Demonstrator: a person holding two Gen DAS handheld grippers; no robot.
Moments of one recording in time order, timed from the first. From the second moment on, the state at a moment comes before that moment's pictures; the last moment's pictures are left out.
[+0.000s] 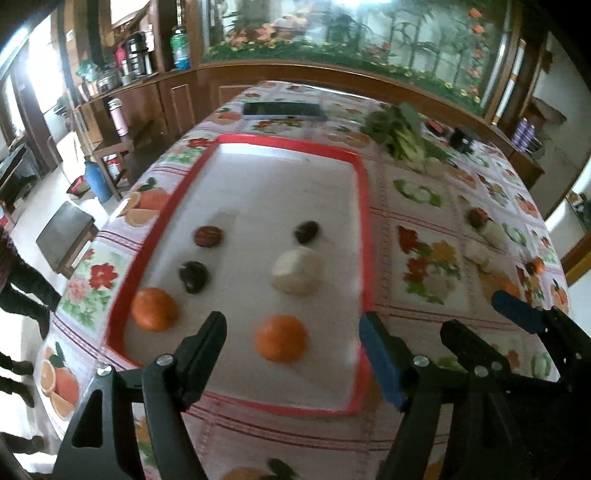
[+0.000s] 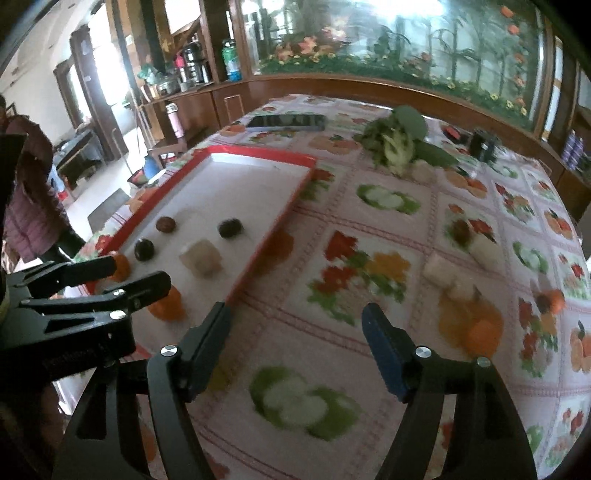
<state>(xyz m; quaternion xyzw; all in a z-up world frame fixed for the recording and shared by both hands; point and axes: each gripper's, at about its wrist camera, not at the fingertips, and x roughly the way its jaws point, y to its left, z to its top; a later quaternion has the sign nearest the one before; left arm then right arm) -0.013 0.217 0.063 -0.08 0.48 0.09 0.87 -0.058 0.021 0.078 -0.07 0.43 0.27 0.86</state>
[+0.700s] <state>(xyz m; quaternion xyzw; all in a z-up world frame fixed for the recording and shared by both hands) -0.002 0.099 0.045 -0.05 0.51 0.00 0.86 -0.030 -0.142 0.042 0.01 0.46 0.17 0.87</state>
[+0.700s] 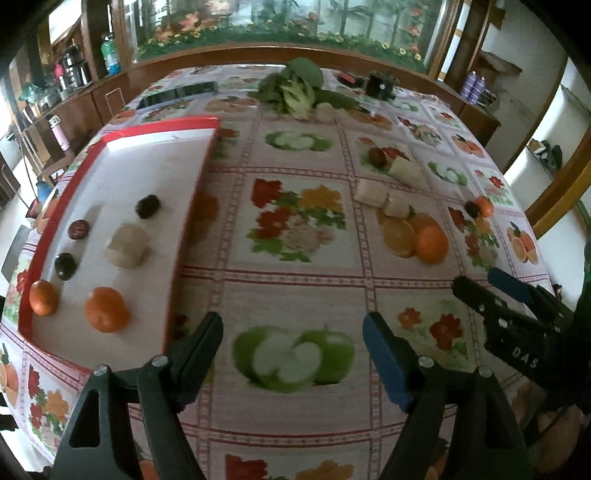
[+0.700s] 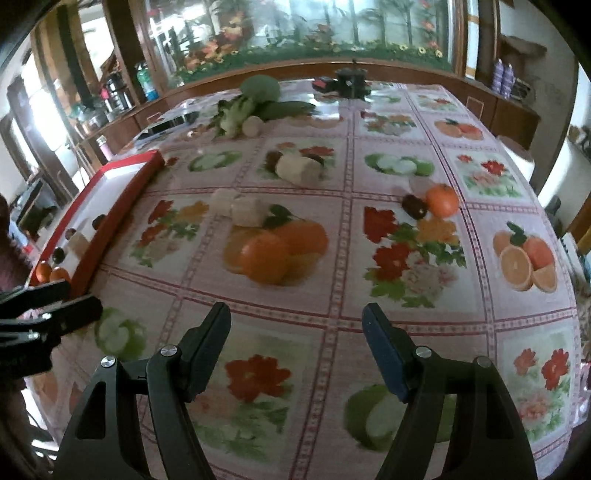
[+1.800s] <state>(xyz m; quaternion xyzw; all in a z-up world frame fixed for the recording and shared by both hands) 0.106 0.062 0.041 -0.10 0.50 0.01 0.86 -0.012 -0.170 0.027 0.03 0.46 0.21 0.87</state>
